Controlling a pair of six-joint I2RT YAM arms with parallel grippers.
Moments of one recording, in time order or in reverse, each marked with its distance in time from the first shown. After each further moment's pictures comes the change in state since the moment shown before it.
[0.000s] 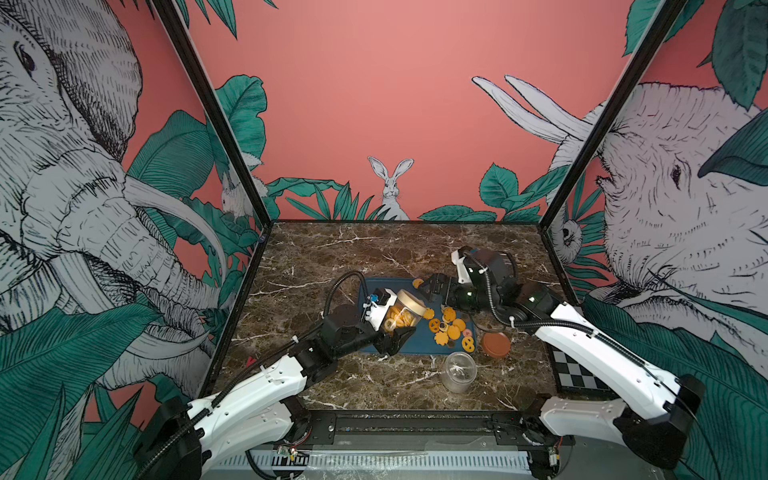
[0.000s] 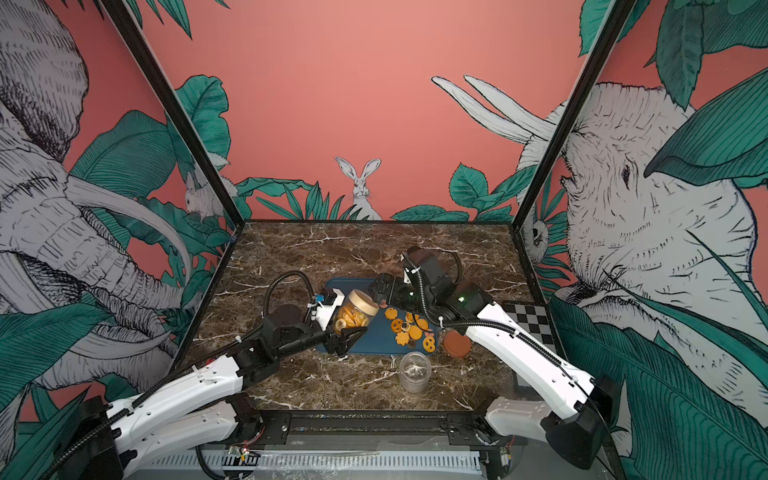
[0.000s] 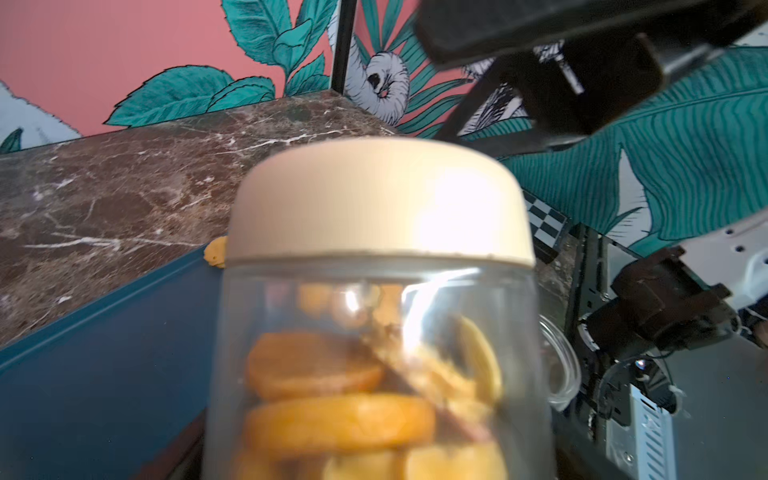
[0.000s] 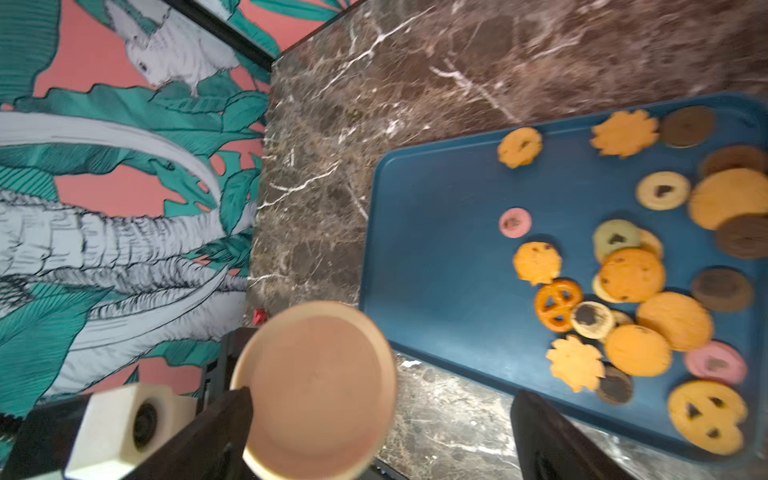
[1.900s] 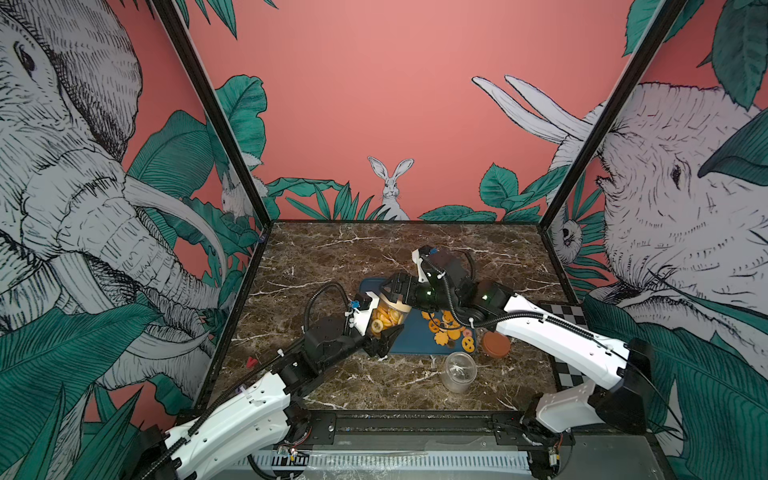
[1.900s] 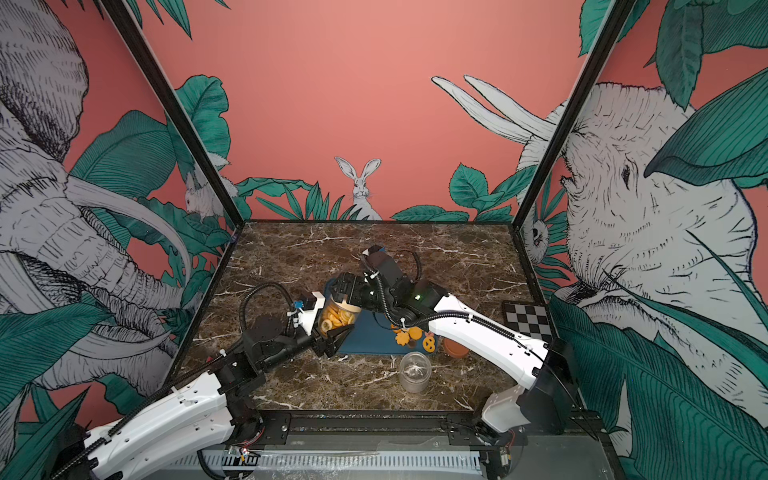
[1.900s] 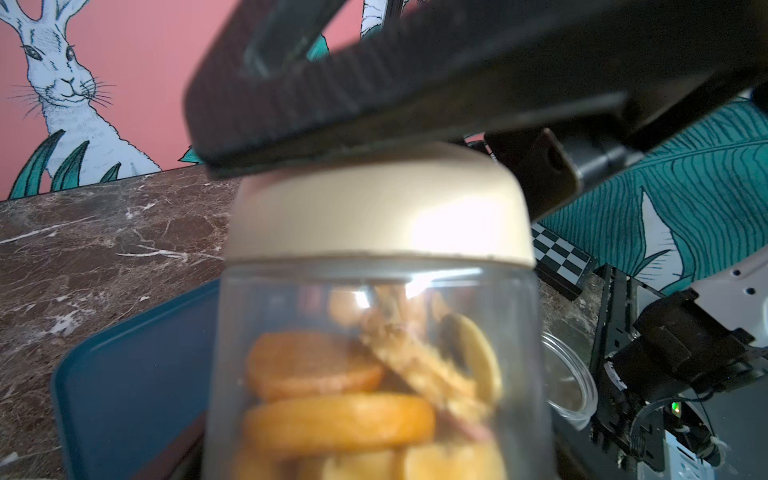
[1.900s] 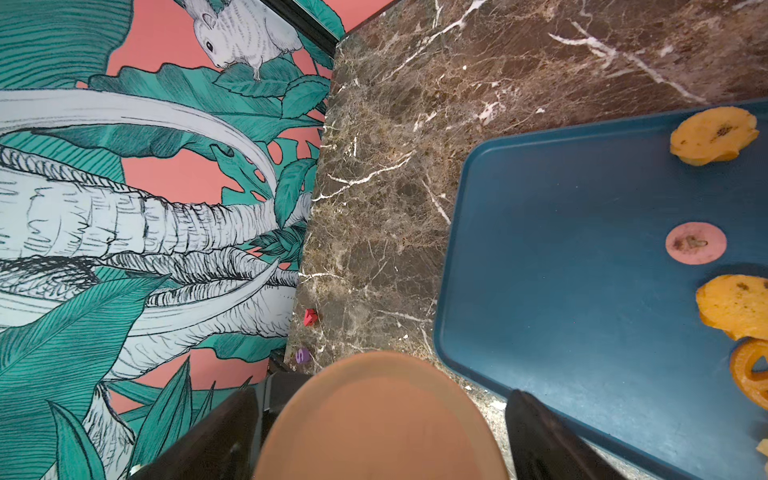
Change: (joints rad) left arm 0.000 -0.199 -0.096 0.023 -0.098 -0.004; right arm 0.179 0.241 0.107 0.244 0.008 0.111
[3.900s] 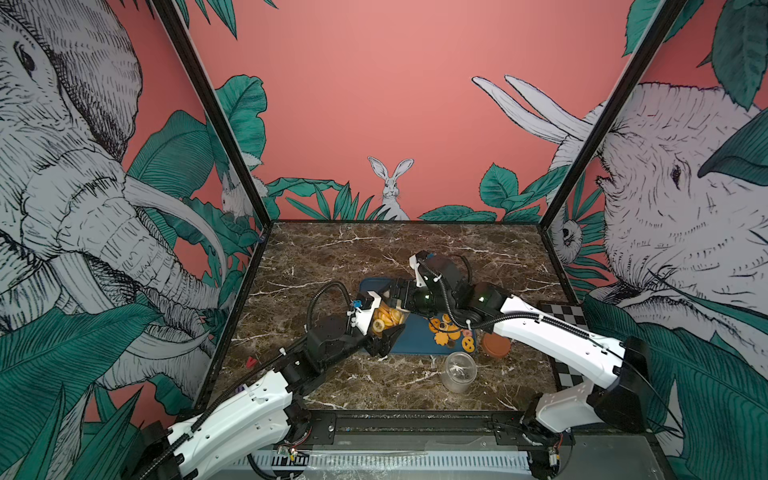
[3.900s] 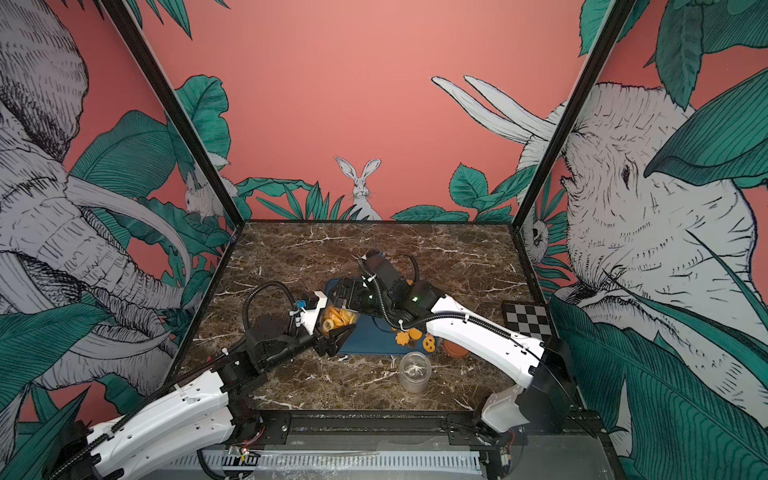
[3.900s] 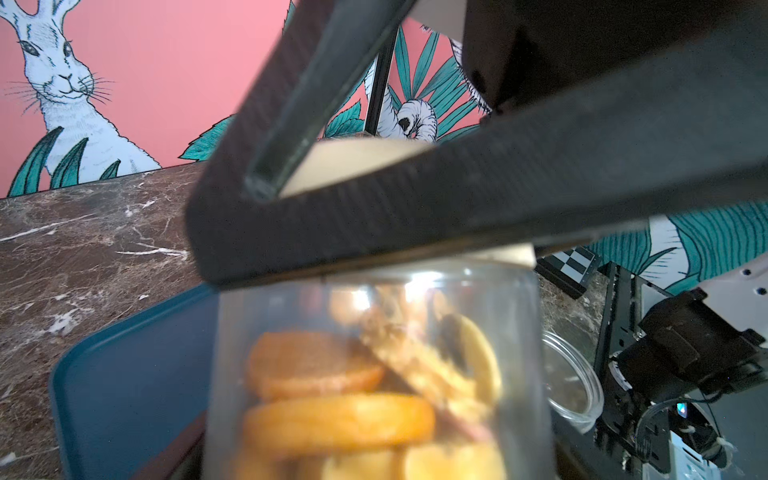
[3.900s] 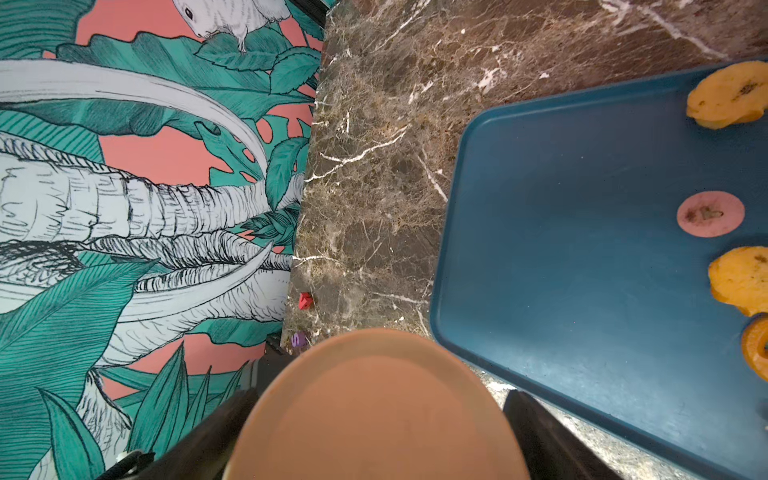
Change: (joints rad) left arm -0.001 0.026 0.005 0.010 -0.014 -0.001; right arm 0.003 0.008 -0.019 -0.010 -0.030 0.005
